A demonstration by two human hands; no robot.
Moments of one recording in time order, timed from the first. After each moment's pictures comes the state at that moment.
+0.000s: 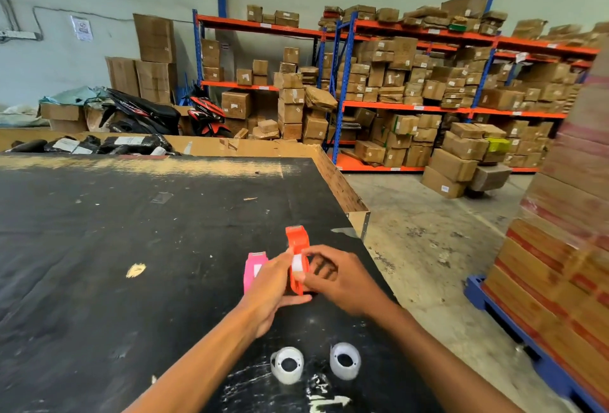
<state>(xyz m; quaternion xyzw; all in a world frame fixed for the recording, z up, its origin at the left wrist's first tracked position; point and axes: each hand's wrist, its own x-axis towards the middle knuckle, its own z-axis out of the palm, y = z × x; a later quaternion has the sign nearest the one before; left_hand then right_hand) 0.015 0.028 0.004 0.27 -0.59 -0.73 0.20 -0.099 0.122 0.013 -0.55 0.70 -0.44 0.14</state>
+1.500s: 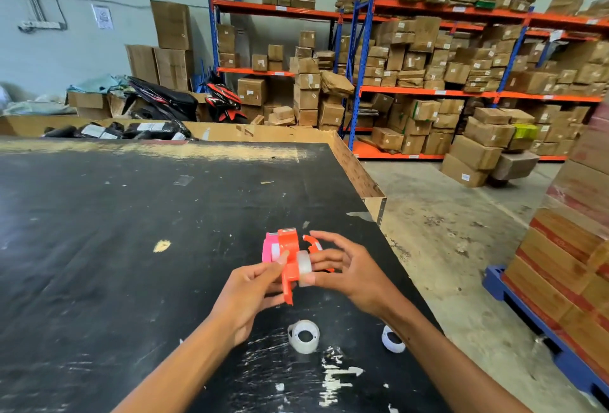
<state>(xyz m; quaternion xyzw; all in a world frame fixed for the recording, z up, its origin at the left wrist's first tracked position) 0.074 0.032 -0.020 0.29 -0.58 -0.72 0.25 -0.080 0.136 0.001 -0.48 0.62 -0.54 0.32</state>
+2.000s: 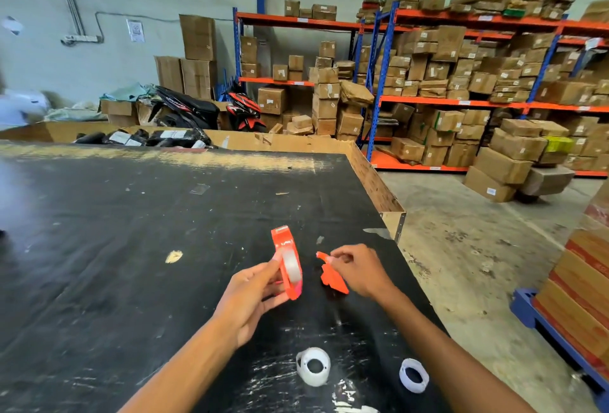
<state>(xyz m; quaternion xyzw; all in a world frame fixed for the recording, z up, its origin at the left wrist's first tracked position) 0.063 0.000 -0.019 0.31 -0.52 -0.75 0.29 -0.134 0.071 -0.021 -0.43 0.80 -0.40 0.14</state>
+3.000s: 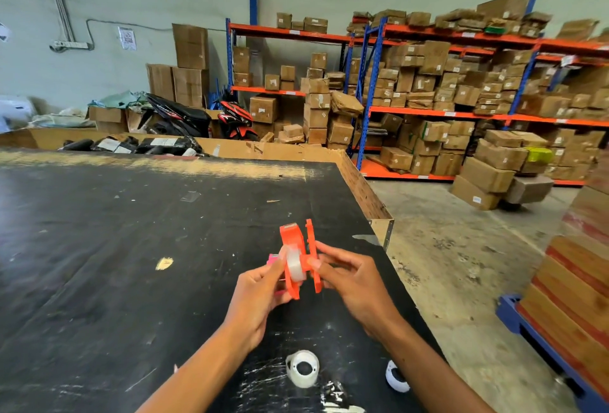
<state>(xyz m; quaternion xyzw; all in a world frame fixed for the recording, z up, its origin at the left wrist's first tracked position) 0.046 0.026 -0.007 0.27 -0.53 -0.72 0.35 -0.070 0.124 0.025 -0.40 0.58 -0.65 0.29</state>
